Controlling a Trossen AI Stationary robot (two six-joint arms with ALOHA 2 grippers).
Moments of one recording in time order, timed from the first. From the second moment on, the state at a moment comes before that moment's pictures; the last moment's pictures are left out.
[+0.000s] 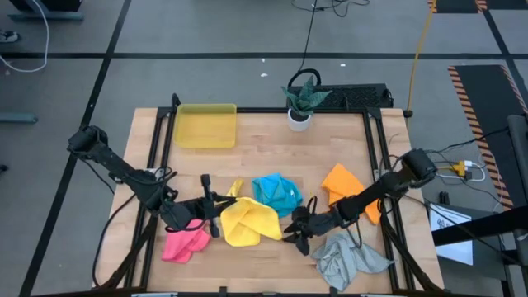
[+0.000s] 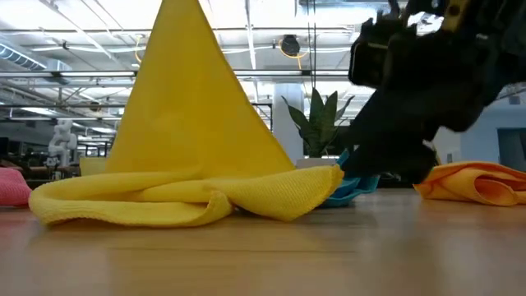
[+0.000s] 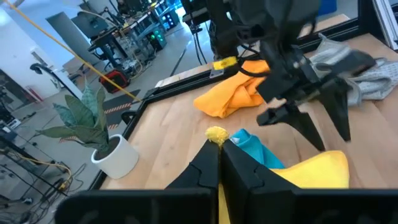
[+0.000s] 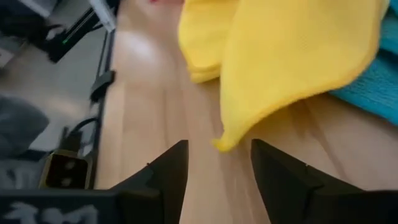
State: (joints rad) left arm -0.62 1.24 0.76 0.13 -0.86 0.15; right arm 0.49 1.81 0.67 0.57 0.19 0.87
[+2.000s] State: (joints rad) left arm -0.77 1.21 0.98 -0.10 -1.47 0.26; right arm 0.46 1.01 0.73 -0.03 0.49 0.26
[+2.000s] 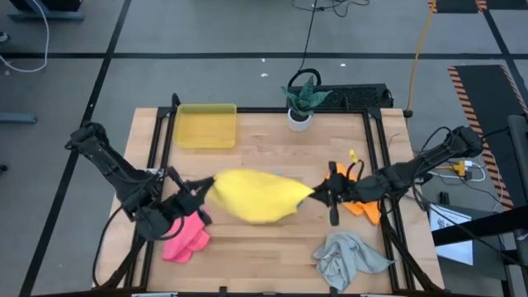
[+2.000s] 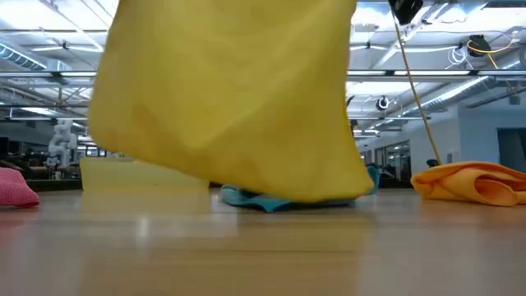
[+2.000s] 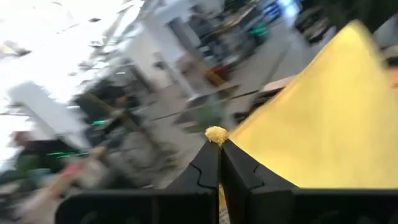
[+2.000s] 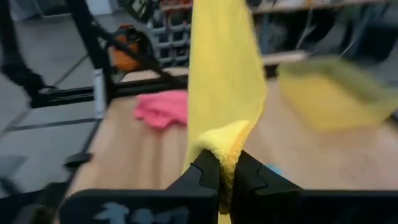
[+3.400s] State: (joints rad) left arm -0.72 1.21 0.98 -0.22 -1.25 0.25; right arm 0.66 0.96 0.72 0.16 0.86 -0.27
